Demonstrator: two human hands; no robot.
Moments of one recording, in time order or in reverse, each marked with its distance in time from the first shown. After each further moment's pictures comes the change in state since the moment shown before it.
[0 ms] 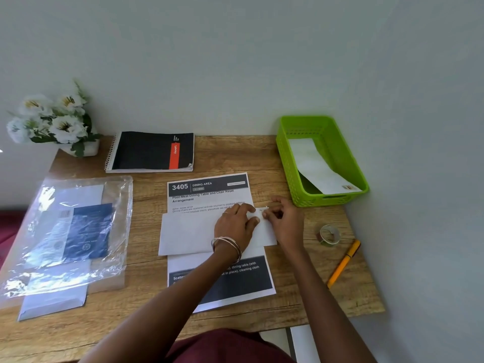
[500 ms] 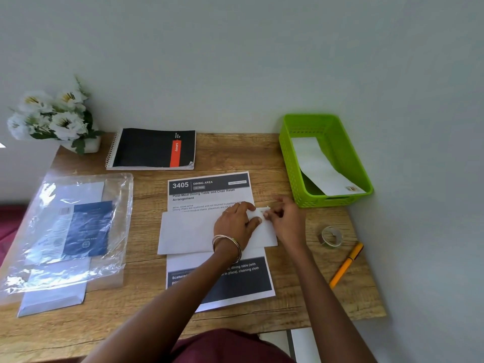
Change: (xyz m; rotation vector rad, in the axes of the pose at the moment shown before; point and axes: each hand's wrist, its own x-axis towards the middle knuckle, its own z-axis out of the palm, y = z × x) left_hand 0.004 -0.001 0.002 -0.002 -0.016 -0.059; right_hand 0.007 -0.008 -0.004 -0.084 -0.076 0.054
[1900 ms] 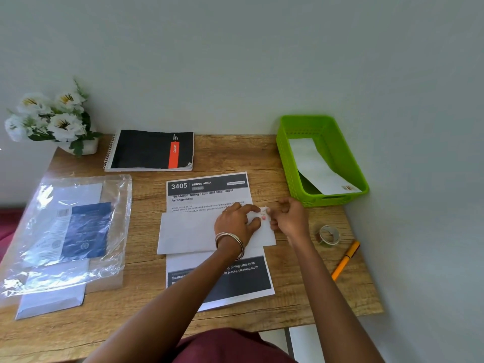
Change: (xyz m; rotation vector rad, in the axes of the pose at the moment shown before) left_hand 0.001 0.011 -0.007 0.002 -0.040 -0.036; right_hand 0.004 -0.004 -0.011 0.239 -0.049 0.338
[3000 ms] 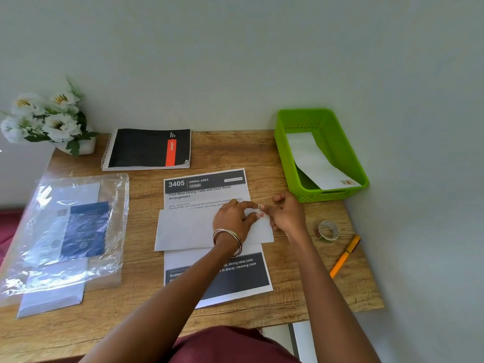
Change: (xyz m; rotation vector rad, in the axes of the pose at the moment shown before) left_hand 0.005 -0.002 0.005 -0.039 0.010 -0.027; right_hand 0.011 0.007 0.001 -0.117 -0.050 -0.056
